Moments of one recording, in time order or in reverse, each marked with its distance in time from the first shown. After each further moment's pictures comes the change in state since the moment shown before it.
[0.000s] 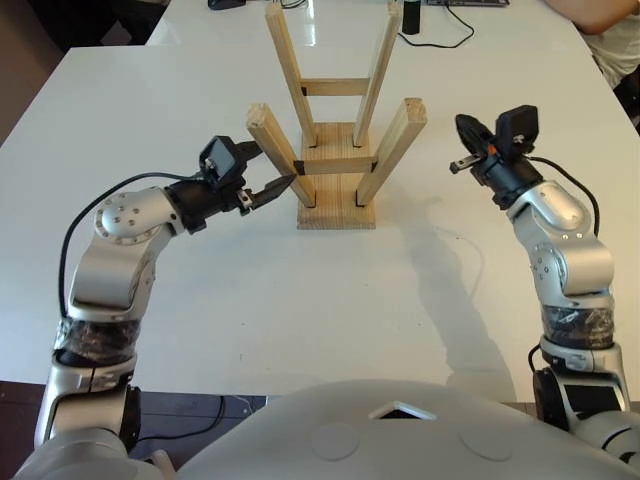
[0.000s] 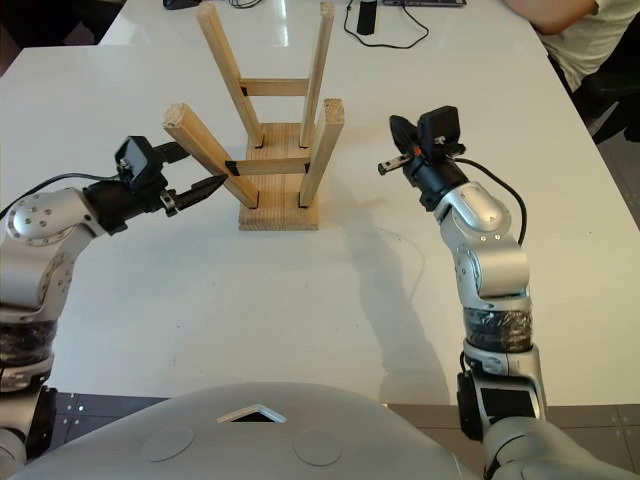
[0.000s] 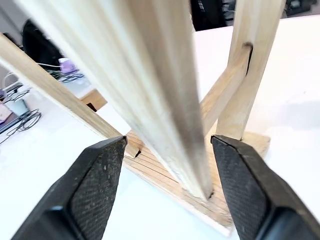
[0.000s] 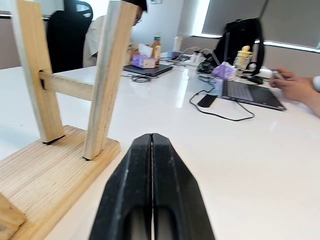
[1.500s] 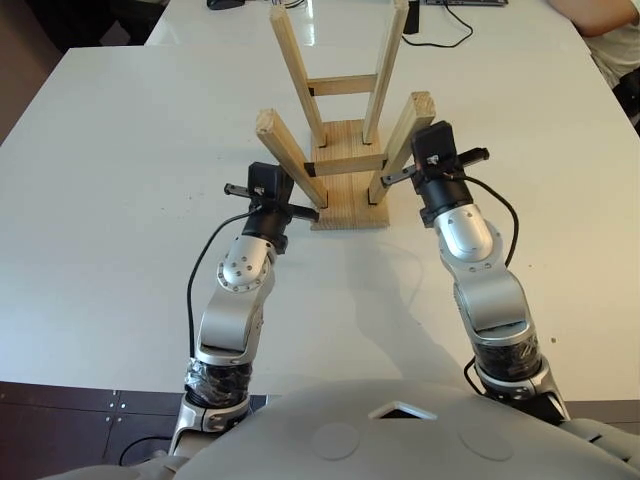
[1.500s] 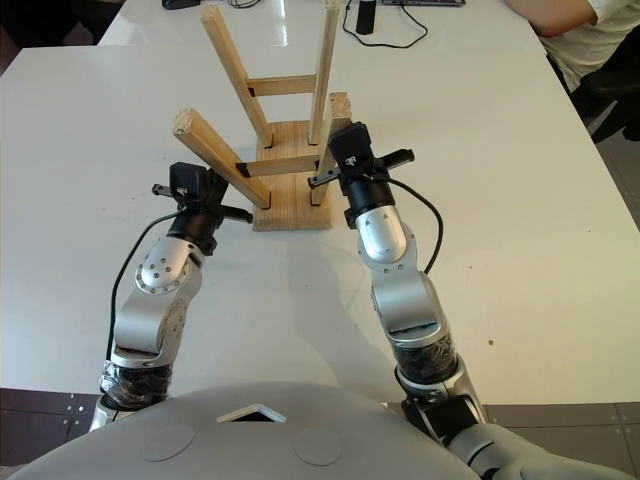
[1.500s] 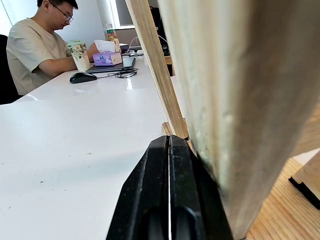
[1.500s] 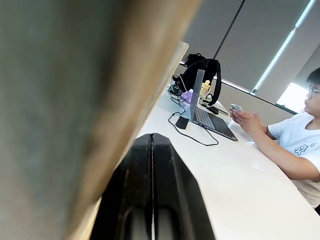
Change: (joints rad) left arm 0.103 -0.565 -0.263 0.037 0.371 -0.022 0.660; right arm -0.012 0.233 0.383 -0.157 -0.518 0.137 -0.187
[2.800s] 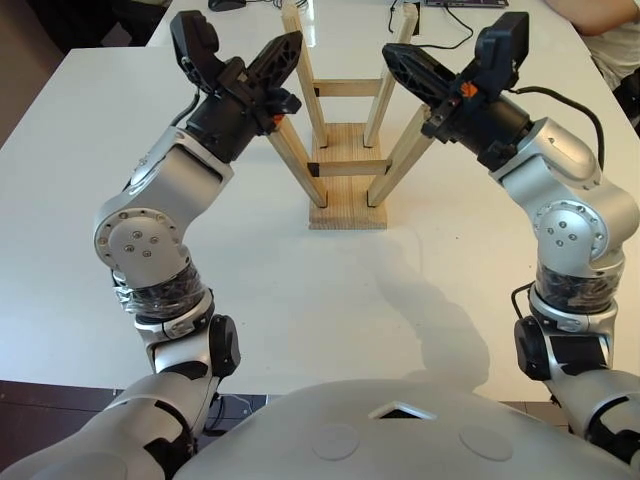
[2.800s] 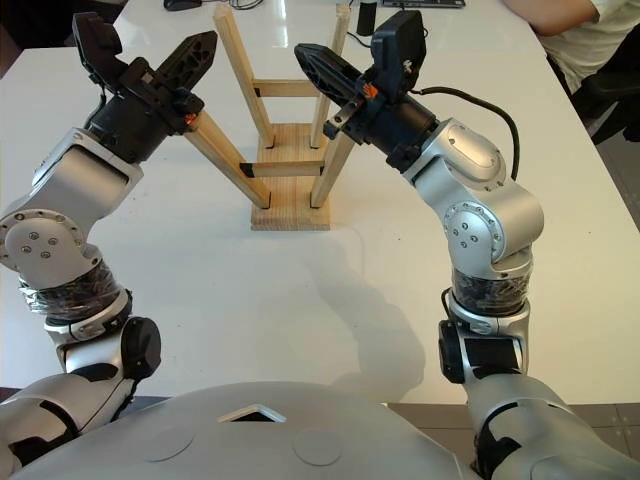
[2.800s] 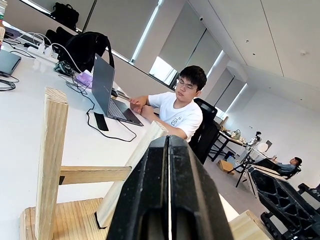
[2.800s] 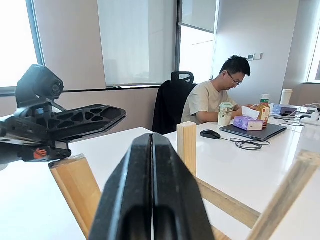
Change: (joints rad) left arm -0.528 0.098 0.472 -0.013 -1.112 0.480 0.115; right arm -0.347 -0.187 -0.405 0.103 0.981 0.126 0.420
